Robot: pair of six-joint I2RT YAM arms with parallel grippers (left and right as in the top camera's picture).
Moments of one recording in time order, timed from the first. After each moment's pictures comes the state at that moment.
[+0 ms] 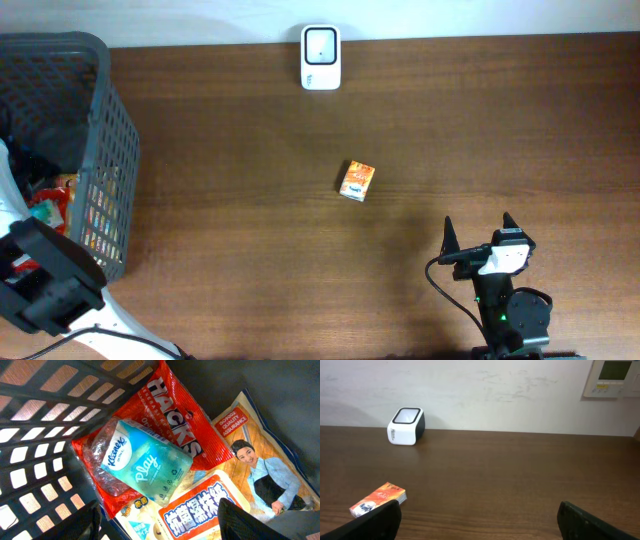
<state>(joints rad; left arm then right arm) 0.61 2.09 1.98 -1.32 -0.28 -0.35 0.06 0.01 0.01 -0.08 0.03 -0.01</state>
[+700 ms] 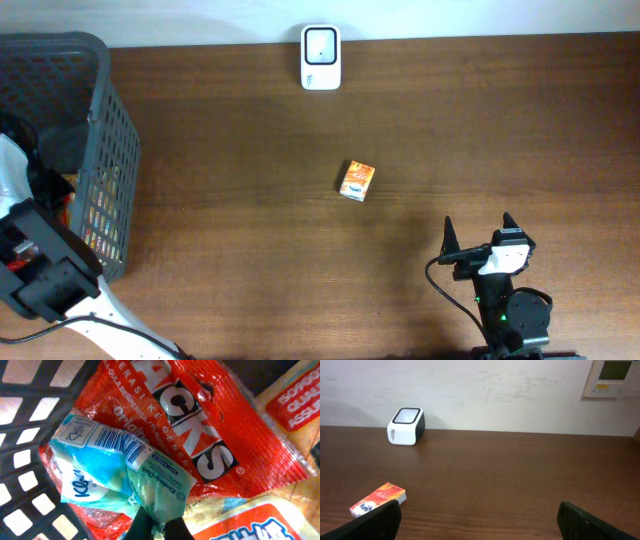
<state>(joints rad) 0.61 2.19 1.85 -1.25 -0.33 -0.25 0.06 0.01 0.01 -0.08 0.03 -0.01</state>
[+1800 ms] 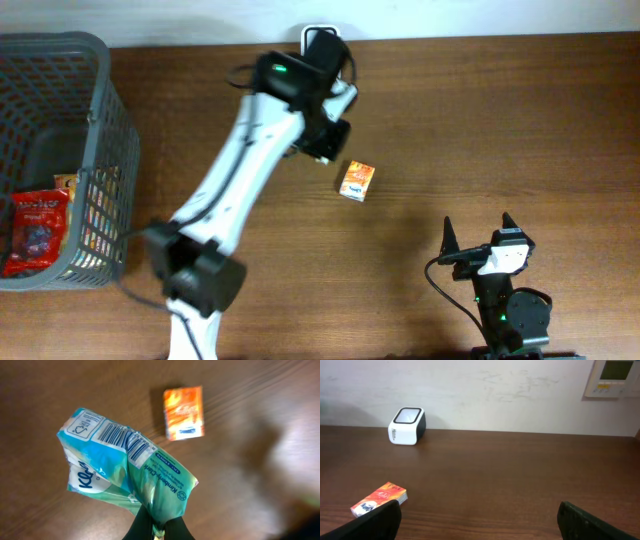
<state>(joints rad) -0.54 2.13 2.21 -1.45 0.07 -0.03 0.06 0.01 0.01 -0.08 0.03 -0.01</state>
